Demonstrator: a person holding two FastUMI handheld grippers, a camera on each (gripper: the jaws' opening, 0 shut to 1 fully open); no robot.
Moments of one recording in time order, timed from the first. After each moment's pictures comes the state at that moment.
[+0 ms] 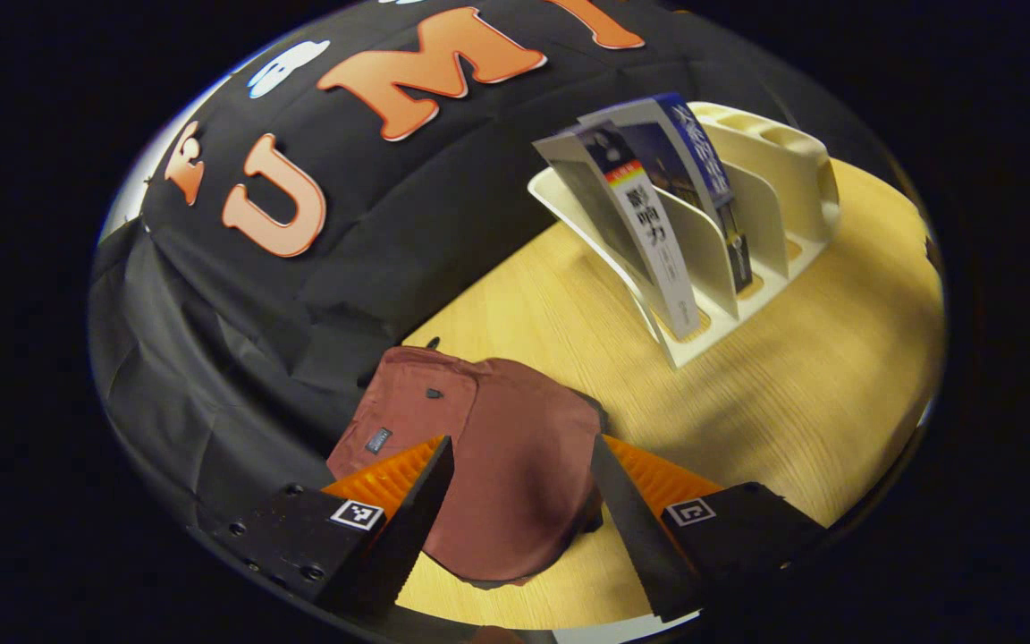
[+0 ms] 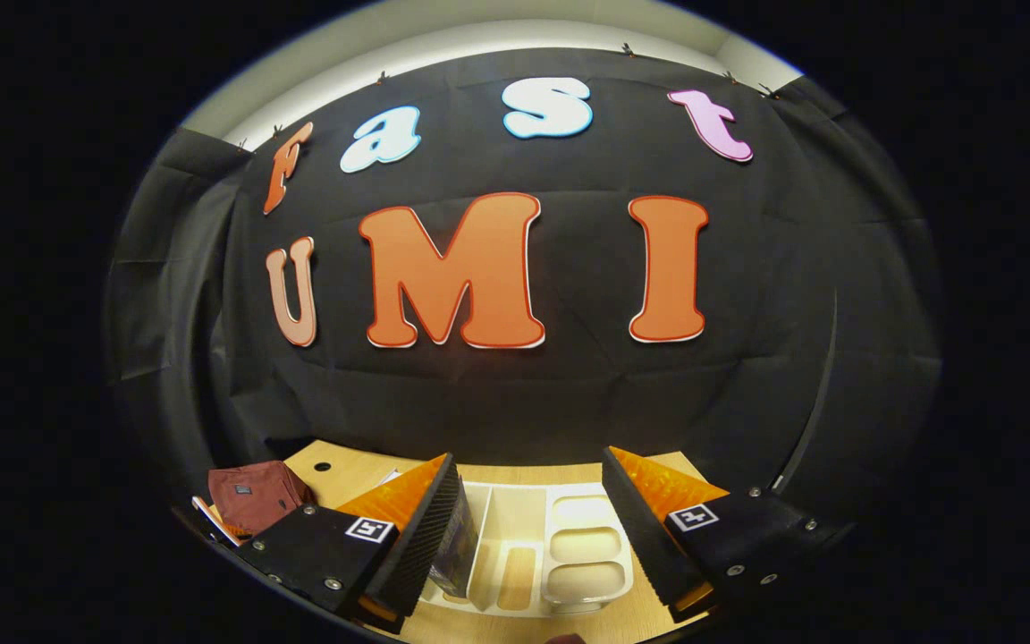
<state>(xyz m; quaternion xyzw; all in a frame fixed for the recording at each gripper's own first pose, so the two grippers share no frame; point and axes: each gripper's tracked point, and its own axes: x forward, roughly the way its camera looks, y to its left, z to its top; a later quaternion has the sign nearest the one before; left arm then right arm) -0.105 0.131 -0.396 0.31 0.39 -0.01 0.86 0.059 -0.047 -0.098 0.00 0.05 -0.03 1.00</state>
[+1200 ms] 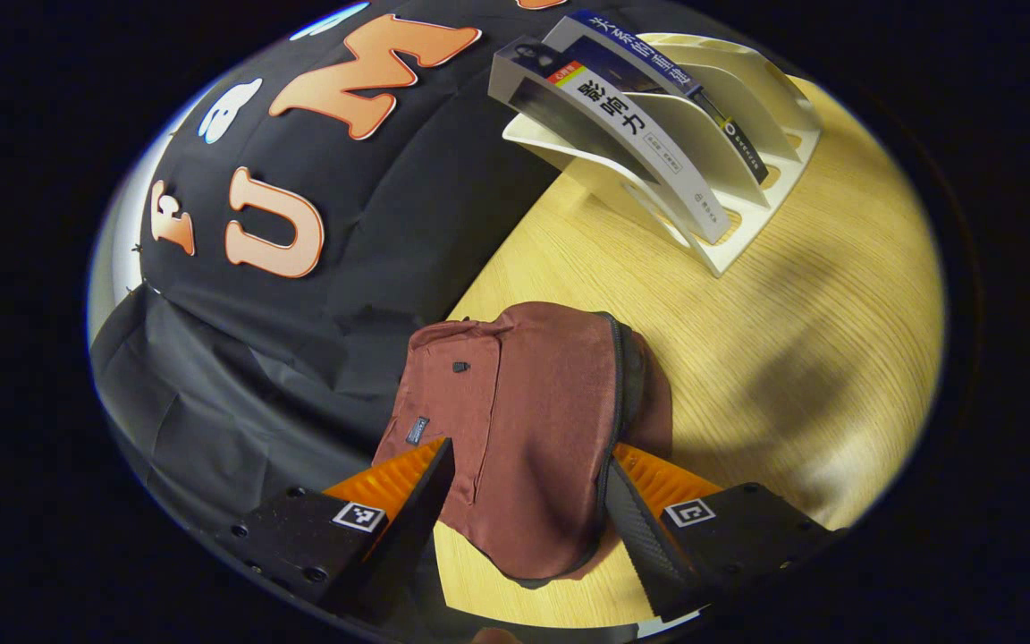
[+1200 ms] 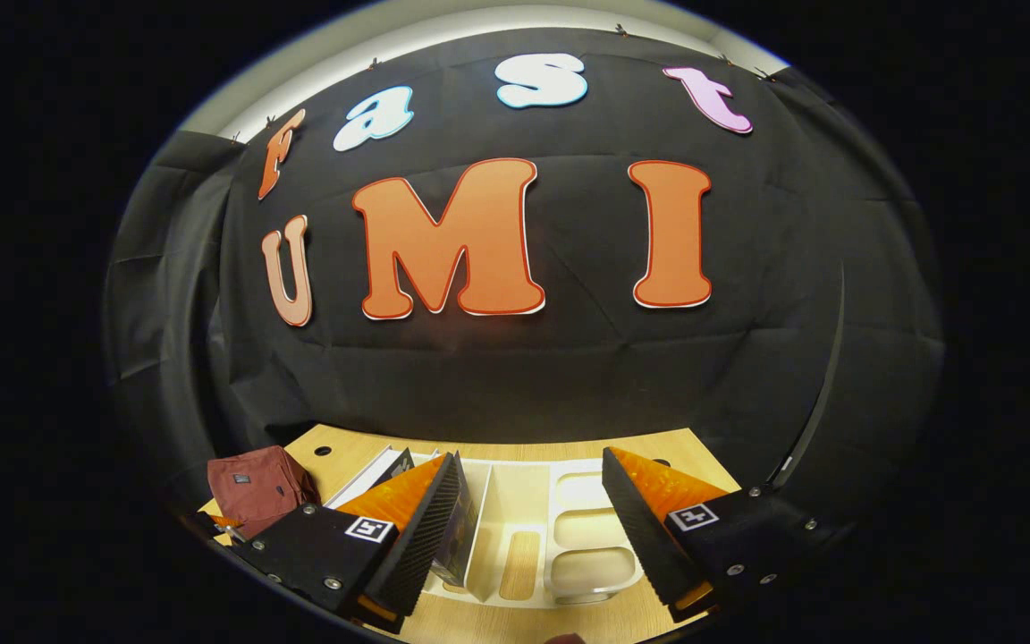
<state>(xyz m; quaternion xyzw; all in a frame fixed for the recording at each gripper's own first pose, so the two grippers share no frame) -0.099 0.191 -0.421 0.44 0.39 0.06 0.81 0.069 -0.043 -0.127 0.01 0.08 -0.01 1.00</state>
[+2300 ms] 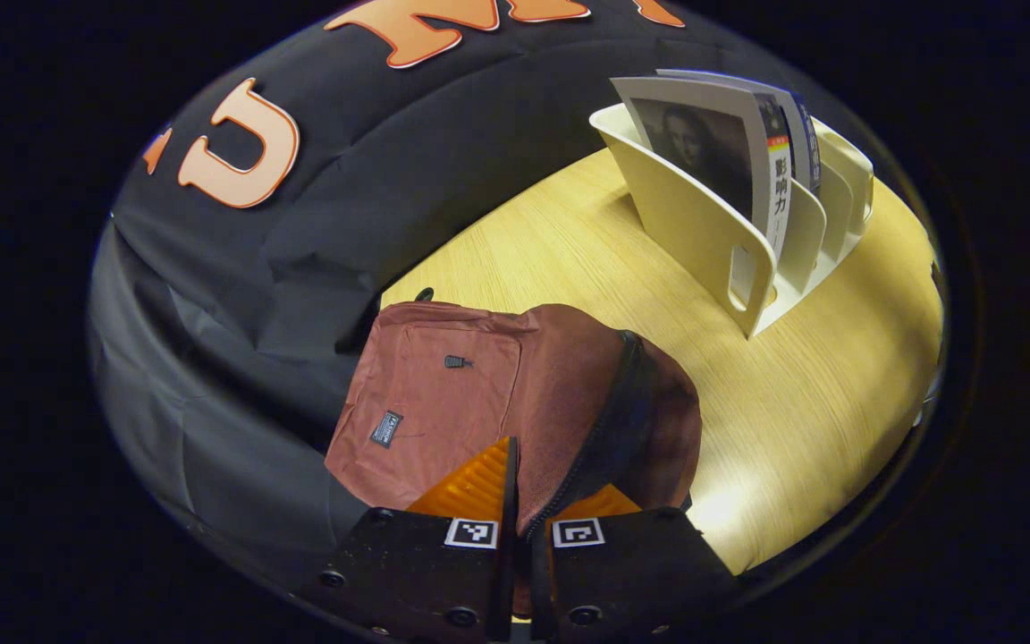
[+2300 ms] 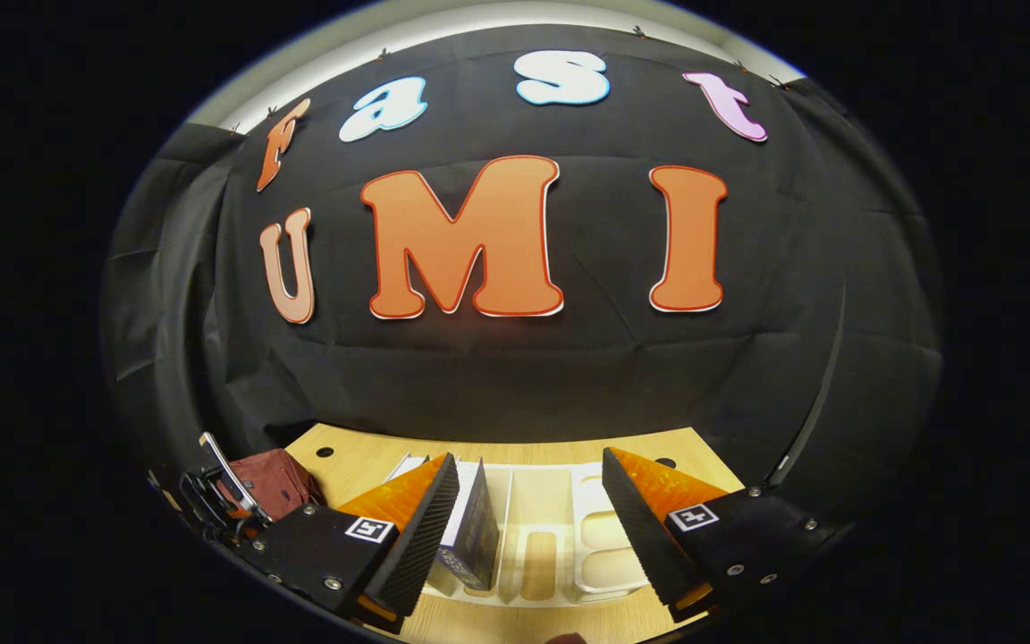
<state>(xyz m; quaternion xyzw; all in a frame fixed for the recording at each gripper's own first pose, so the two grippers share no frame) -0.043 0.234 -0.380 0.26 0.50 -0.03 0.83 0.078 0.005 -0.115 0.00 0.09 -0.03 1.00</state>
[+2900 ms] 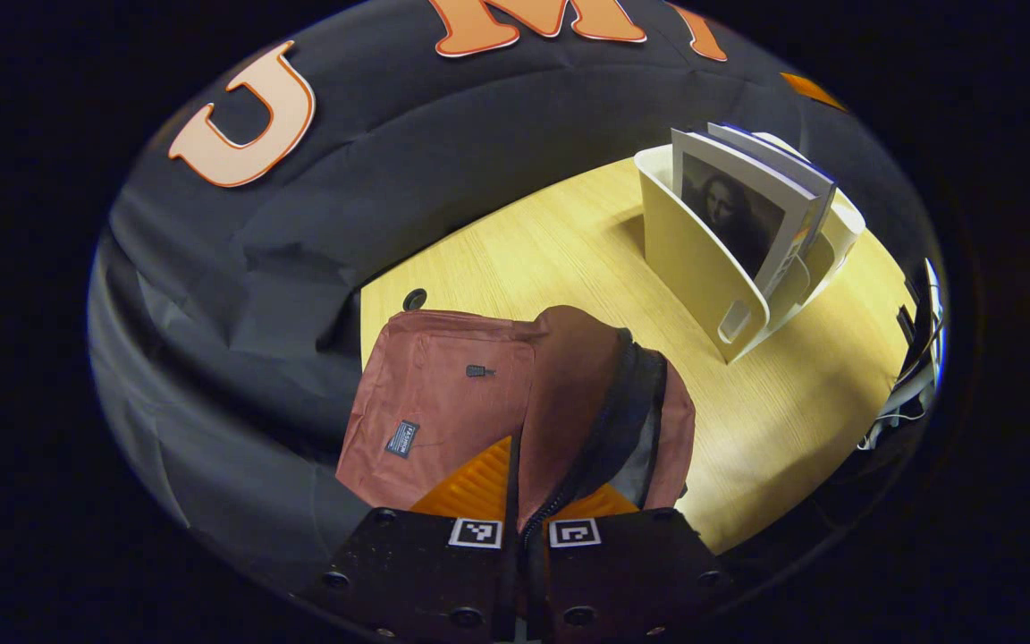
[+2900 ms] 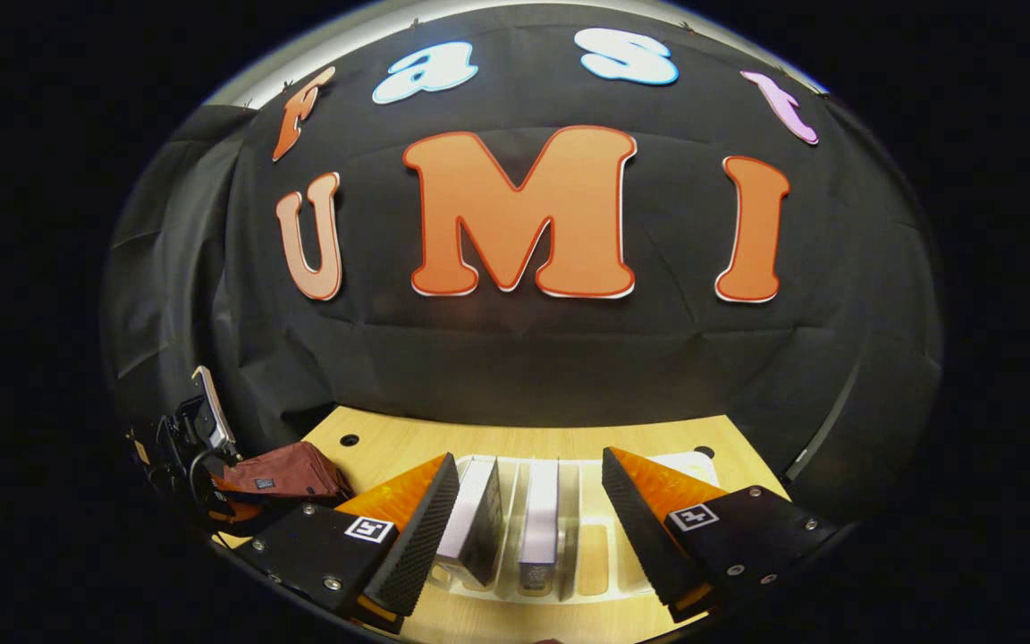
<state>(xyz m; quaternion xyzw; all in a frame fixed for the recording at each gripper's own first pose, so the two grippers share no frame) -0.016 0.274 -0.333 0.20 0.53 -0.09 0.82 0.117 0.096 -0.130 -0.01 0.16 -0.01 0.99</state>
